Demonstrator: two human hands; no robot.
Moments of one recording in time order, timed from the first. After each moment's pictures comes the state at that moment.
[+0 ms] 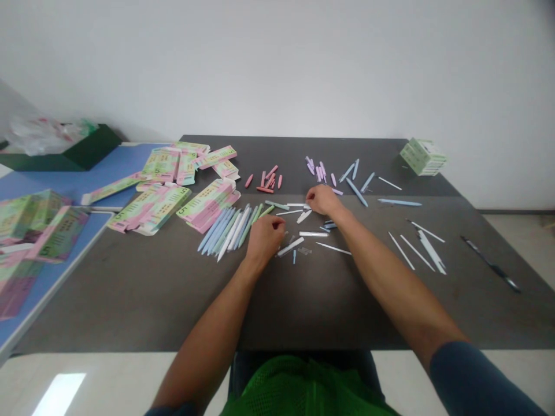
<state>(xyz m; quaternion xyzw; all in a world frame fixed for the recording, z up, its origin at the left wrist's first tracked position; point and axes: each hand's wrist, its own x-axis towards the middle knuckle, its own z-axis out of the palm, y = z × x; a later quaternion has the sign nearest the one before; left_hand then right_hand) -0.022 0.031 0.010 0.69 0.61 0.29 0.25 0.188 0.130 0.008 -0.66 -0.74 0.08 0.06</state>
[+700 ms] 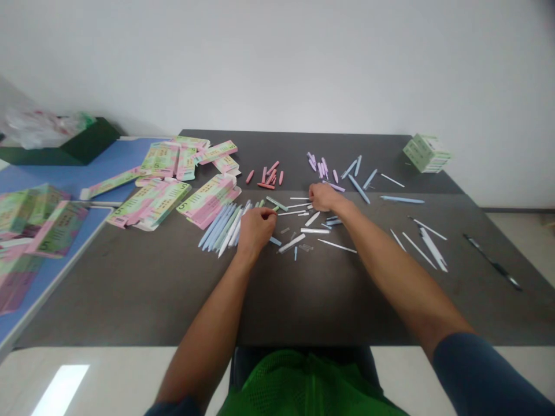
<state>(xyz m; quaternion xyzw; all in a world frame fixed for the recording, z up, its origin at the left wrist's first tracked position) -0.041 0.039 0.019 0.64 0.65 0.31 0.26 0.185 0.137 0.014 -0.63 -0.77 0.09 -0.05</state>
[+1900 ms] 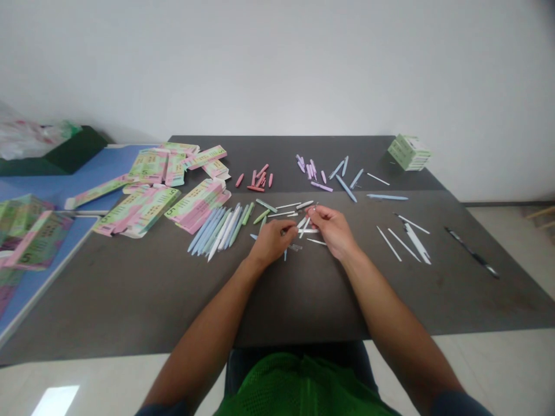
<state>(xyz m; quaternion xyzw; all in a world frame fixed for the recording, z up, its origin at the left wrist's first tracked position) 0.005 0.021 -0.002 0.78 0.47 0.28 0.29 0.190 0.012 -0.008 -0.53 -0.46 0.47 0.54</state>
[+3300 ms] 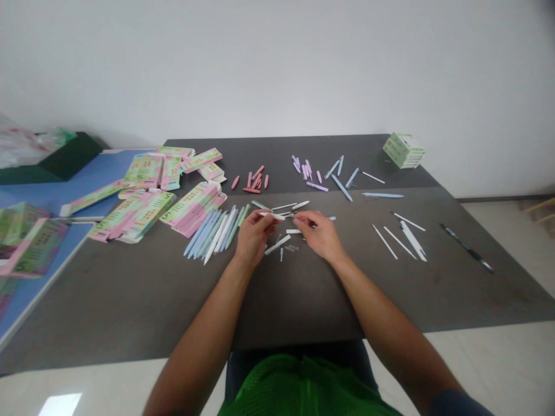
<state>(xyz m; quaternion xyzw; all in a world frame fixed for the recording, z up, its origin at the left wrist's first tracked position) -0.001 0.028 -0.002 0.34 0.40 0.54 0.66 0.180 0.000 -0.006 -0.57 -0.62 0.27 0.46</state>
